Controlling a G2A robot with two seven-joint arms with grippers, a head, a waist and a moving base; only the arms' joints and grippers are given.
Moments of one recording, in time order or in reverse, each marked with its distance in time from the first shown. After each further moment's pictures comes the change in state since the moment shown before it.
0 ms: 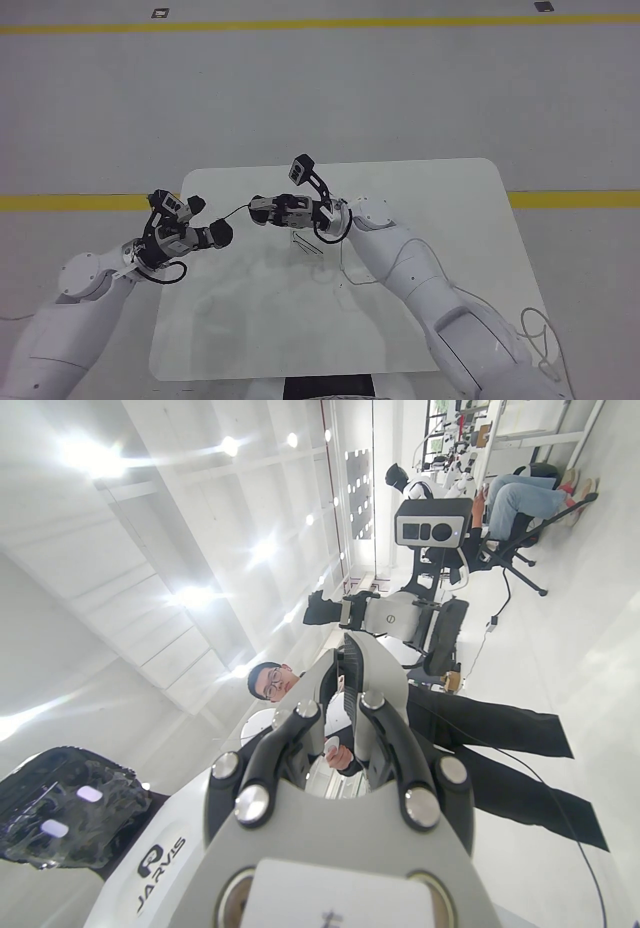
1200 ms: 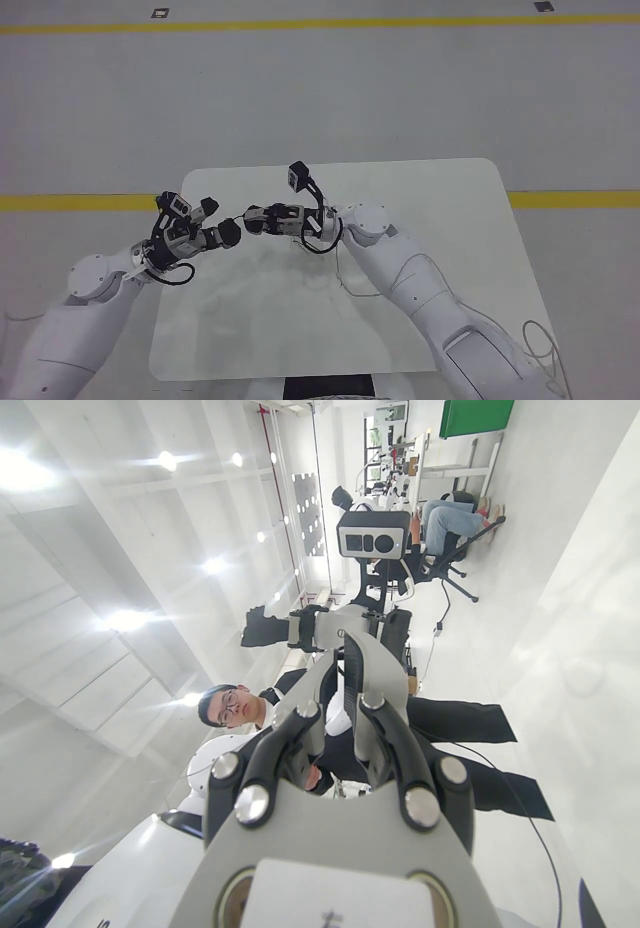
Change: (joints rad) left arm 0.012 -0.023 0.002 -0.024 0.033 0.012 0.025; right arm -0.110 0.054 -0.005 -0.260 -0.248 0.139 -0.207
